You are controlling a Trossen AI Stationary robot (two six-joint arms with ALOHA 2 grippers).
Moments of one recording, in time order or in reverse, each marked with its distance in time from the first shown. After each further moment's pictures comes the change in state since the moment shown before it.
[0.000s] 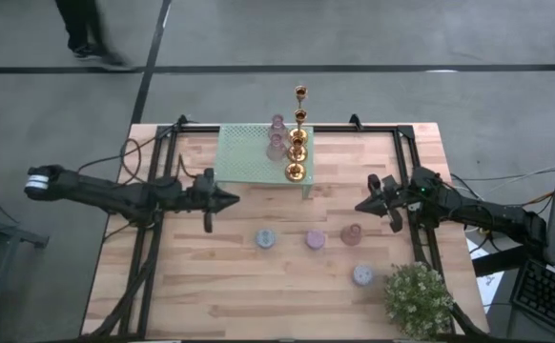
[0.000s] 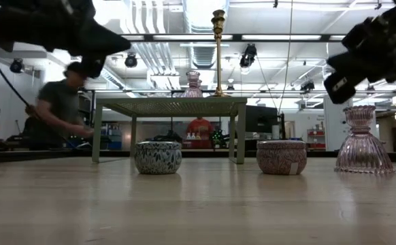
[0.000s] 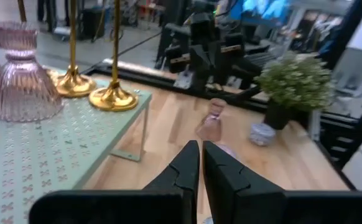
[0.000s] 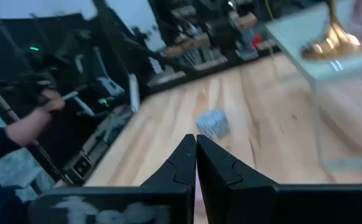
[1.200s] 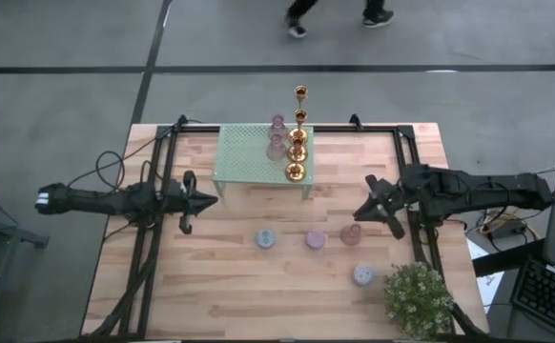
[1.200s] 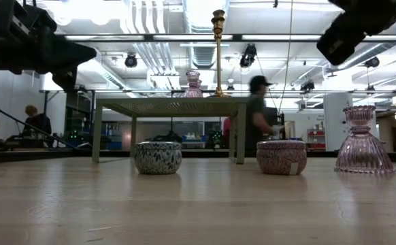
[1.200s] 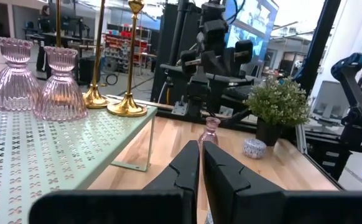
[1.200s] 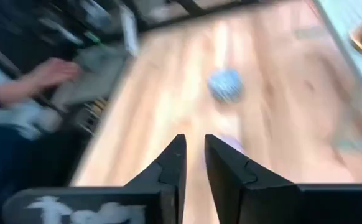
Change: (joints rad) left arm -0.005 -0.505 -0.307 -0.097 0.004 0.066; right arm 0.358 0.337 0.512 -0.518 0.287 -0.122
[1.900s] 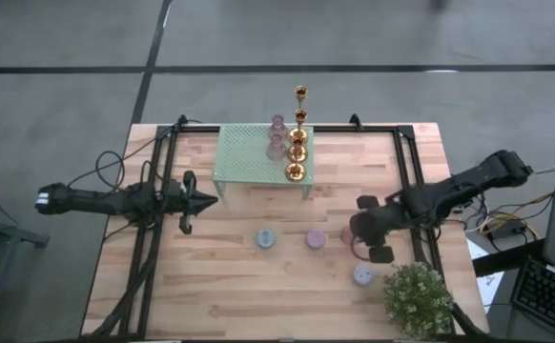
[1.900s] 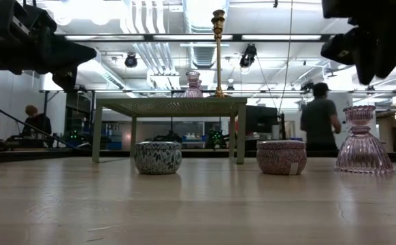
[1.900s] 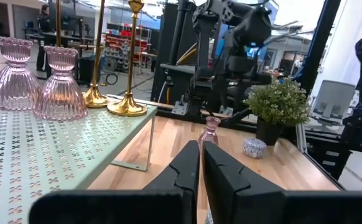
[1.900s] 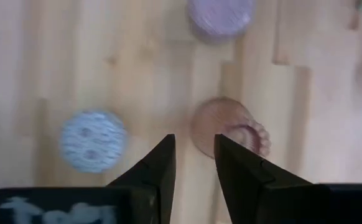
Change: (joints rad) left arm 0.000 0.000 0.000 -0.002 0.000 0.001; right arm 0.357 0.576 0.386 -0.604 0.336 0.024
